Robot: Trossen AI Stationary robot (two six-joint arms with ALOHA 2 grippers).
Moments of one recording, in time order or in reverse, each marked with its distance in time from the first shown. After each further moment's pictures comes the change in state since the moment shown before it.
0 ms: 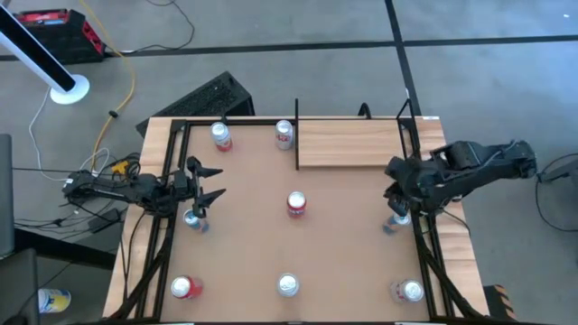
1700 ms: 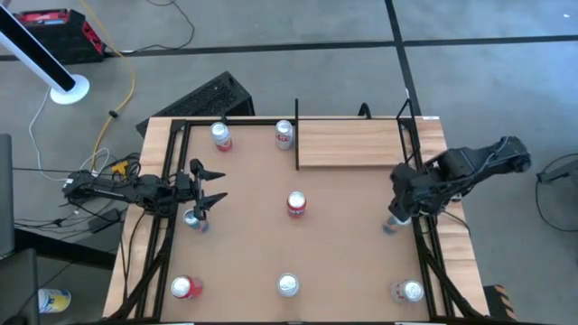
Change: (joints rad) left arm 0.000 0.000 0.000 -0.068 0.029 -0.045; right arm 0.139 0.081 0.032 -0.213 -0.028 0.345
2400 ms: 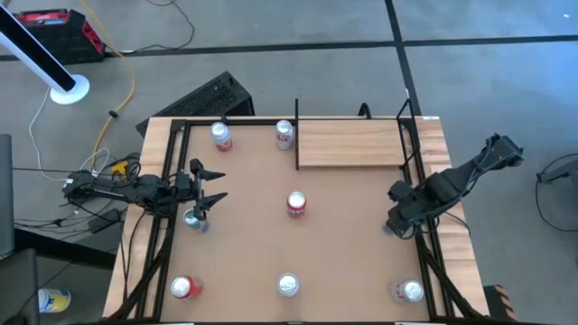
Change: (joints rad) left arm 0.000 0.000 0.000 -0.001 0.000 -0.005; right arm 0.179 0.041 -0.194 0.060 -0.030 0.230
